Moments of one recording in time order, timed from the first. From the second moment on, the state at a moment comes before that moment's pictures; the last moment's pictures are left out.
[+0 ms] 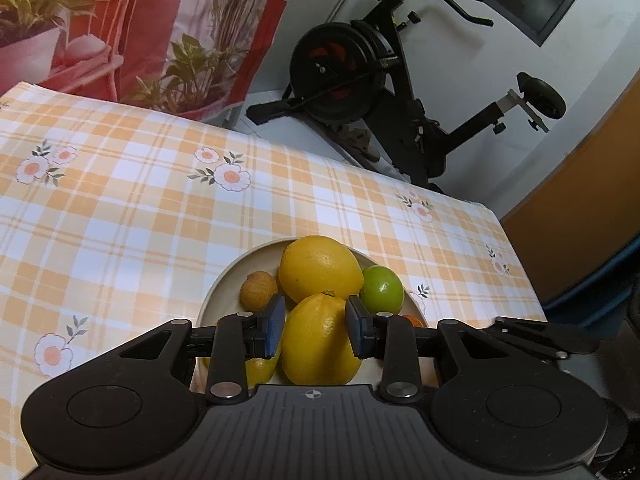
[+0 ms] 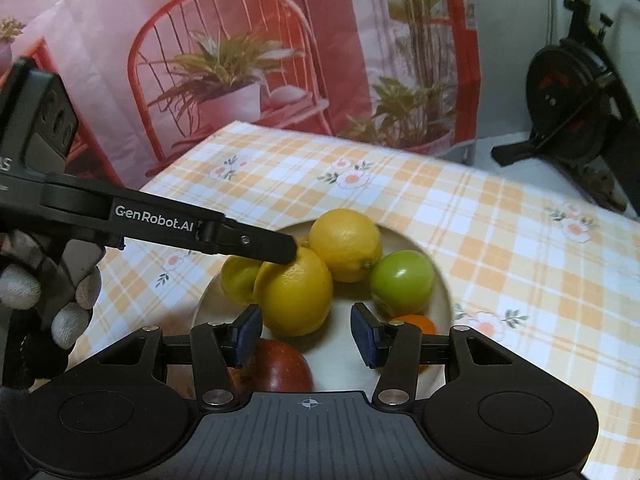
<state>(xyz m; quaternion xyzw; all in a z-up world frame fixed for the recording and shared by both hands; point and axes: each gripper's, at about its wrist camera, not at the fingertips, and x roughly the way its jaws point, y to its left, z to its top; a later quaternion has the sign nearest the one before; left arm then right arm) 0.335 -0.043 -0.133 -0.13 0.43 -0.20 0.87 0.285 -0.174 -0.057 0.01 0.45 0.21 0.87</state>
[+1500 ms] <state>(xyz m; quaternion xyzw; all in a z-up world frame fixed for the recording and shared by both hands) 0.174 -0.025 -0.096 -0.04 0.34 -0.11 0.94 0.099 -0.242 -0.086 0.03 0.31 0.06 0.95</state>
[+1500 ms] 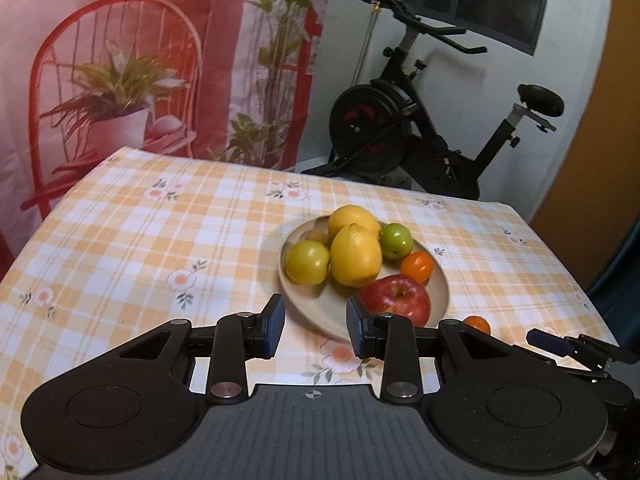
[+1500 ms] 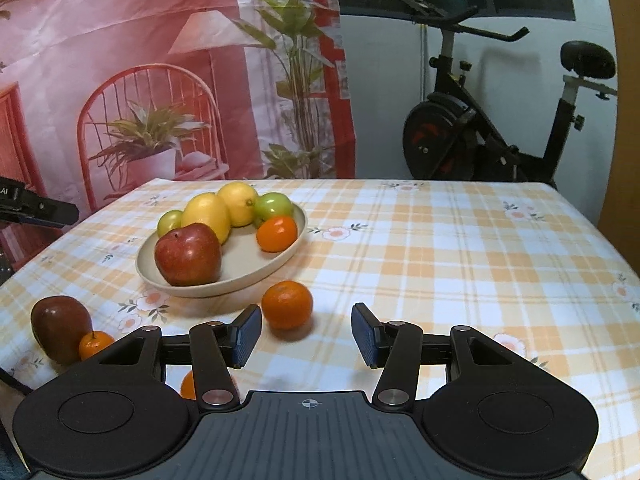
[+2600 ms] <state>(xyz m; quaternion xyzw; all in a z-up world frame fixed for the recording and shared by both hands) 0.144 -0.047 -0.118 -0.03 0.38 -0.12 0.92 0.082 -0.246 -0.092 0.04 0.28 0.08 0.96</state>
